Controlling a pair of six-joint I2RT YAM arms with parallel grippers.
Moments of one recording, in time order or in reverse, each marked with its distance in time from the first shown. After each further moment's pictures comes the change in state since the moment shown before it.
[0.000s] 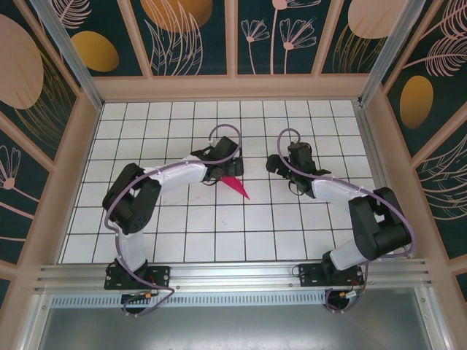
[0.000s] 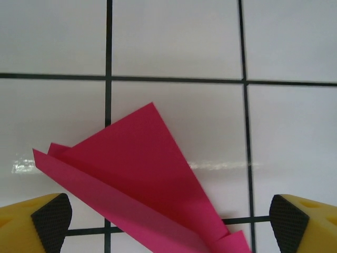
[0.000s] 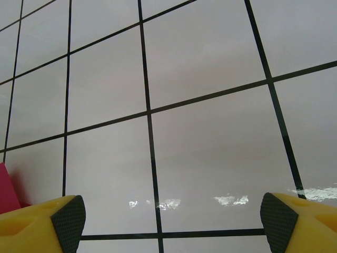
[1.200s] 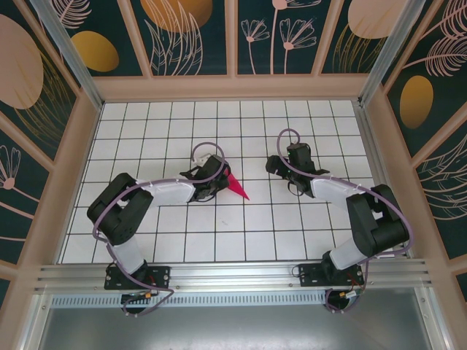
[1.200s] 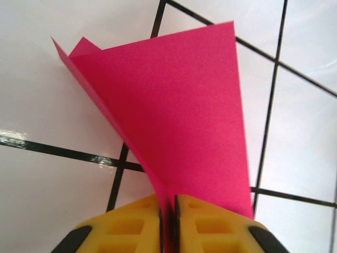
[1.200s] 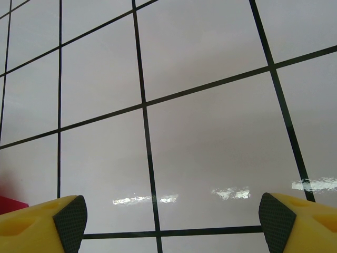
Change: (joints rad) left arm -0.010 -0.164 -0.375 0.358 0.067 -0.352; right arm 0.000 0.027 0.002 -0.002 -0.011 0.023
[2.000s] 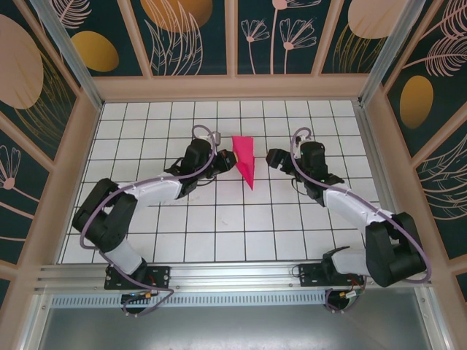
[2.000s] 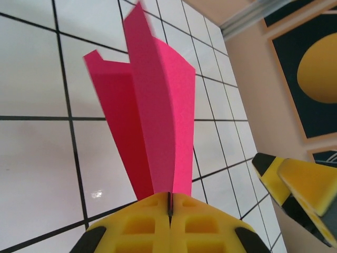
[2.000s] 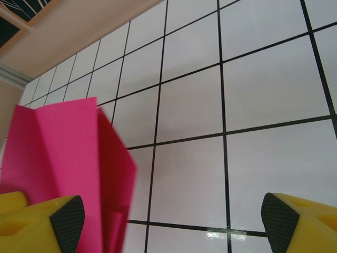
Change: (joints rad) left arm 0.108 -0.084 -0.029 0.409 0.431 0.203; right arm -0.030 -0.239 -0.064 0.076 -0.179 -0.006
